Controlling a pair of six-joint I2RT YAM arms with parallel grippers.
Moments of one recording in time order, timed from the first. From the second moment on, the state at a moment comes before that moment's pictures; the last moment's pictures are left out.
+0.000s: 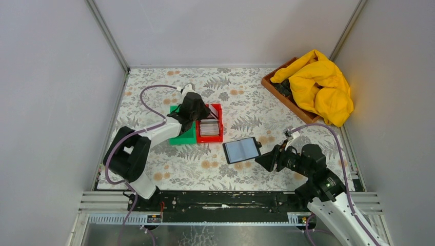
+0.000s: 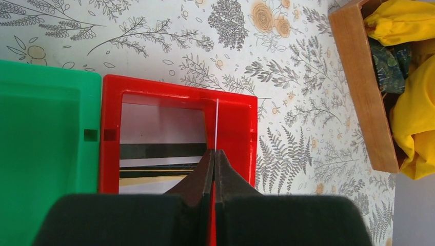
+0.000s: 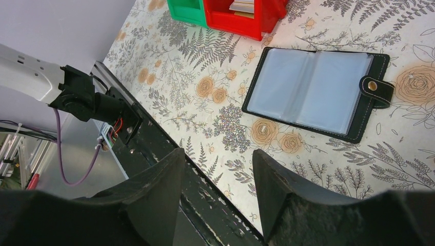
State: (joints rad) left arm -0.48 1.62 0.93 0.14 -0.13 -0.82; right arm 0.51 0.30 0.38 -0.43 -0.41 0.52
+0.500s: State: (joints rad) left arm -0.48 1.65 0.93 0.11 -0.13 -0.82; right arm 0.51 0.30 0.38 -0.43 -0.41 0.52
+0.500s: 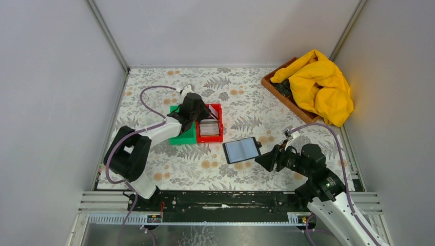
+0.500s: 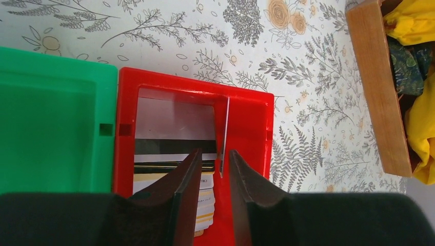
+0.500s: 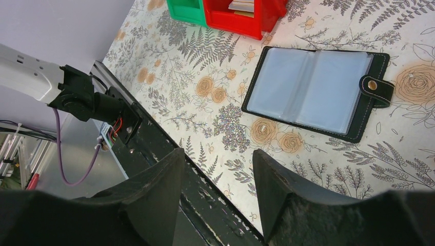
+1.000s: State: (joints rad) left arm -0.51 1.46 0.92 0.07 -0.23 -0.74; right arm 0.51 0.31 0.38 -0.43 -0.41 0.52
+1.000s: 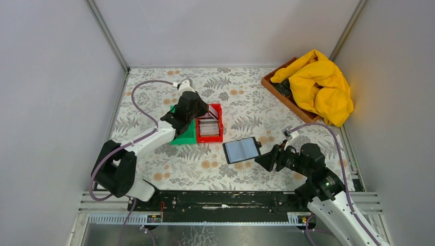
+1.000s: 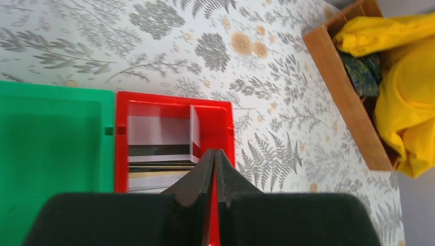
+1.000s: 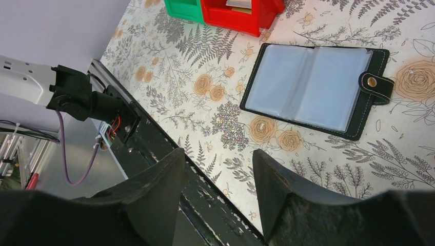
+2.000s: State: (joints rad) left arm -0.50 1.75 1.03 0.04 -0.15 -0.69; right arm 0.51 0.32 0.38 -0.43 -0.41 0.52
